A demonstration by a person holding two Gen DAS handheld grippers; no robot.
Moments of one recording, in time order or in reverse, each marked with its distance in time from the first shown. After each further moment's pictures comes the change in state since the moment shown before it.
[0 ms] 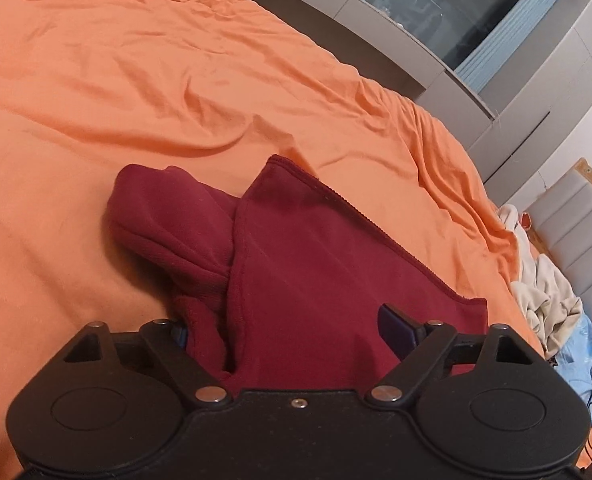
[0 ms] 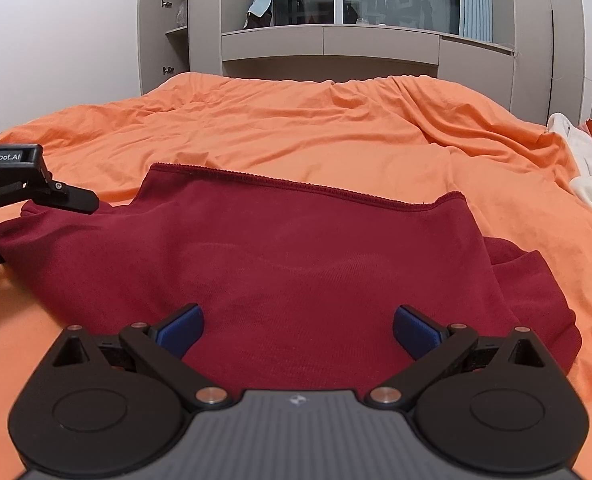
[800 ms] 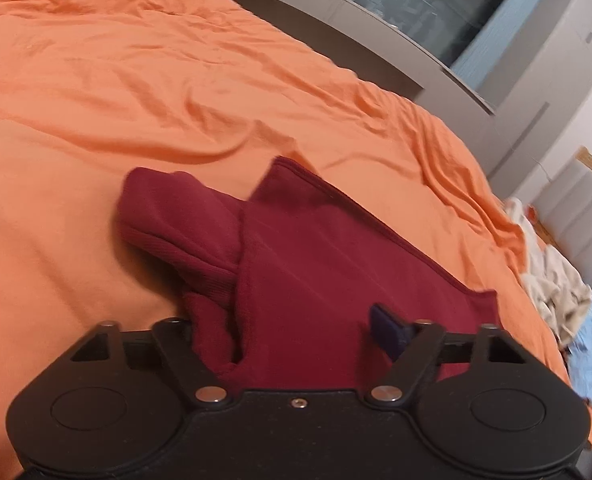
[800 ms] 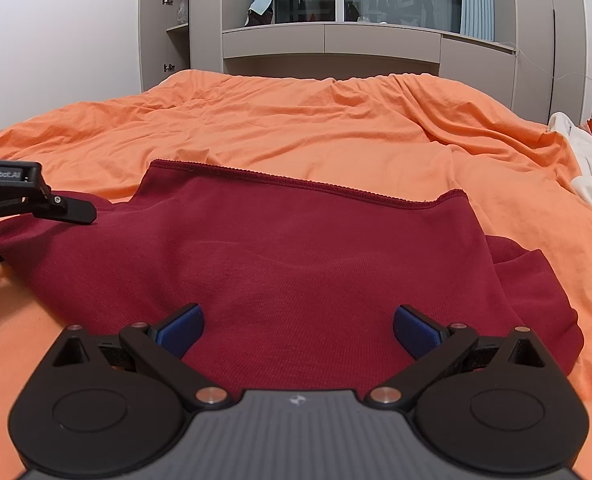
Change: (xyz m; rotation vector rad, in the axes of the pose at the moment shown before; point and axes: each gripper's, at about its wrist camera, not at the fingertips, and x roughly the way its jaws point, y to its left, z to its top) left arm -0.002 -0.001 -0.009 0.048 -0.028 0.041; right arm 0.001 0.001 -0.001 -0.006 0.005 -0.003
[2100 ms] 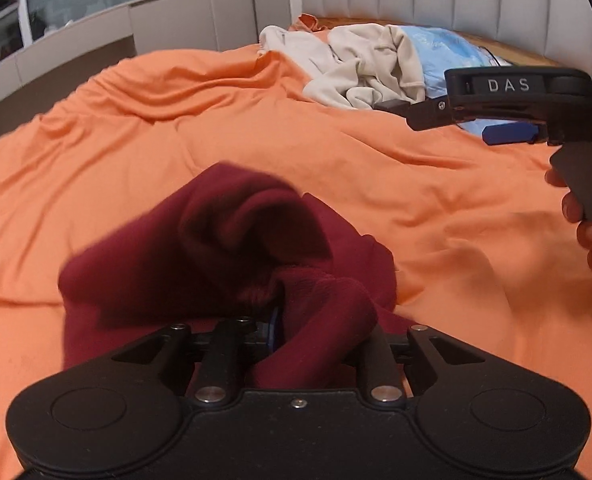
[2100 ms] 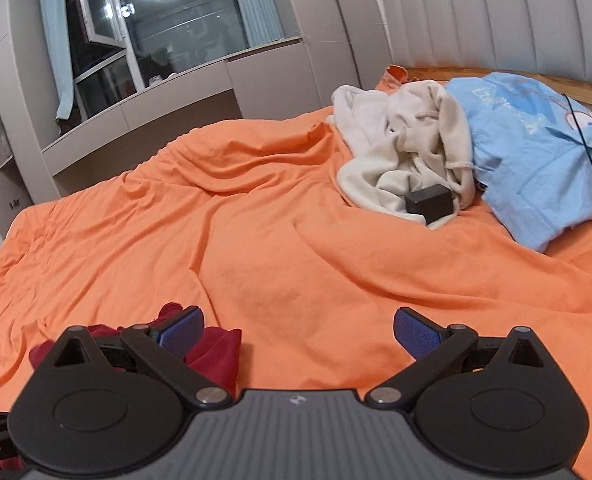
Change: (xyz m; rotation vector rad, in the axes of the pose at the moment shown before) left arm 0.046 -0.286 -0.112 0.924 0.233 -0.233; right arm -0.089 -0.238 0.027 0.498 -0.082 -0.281
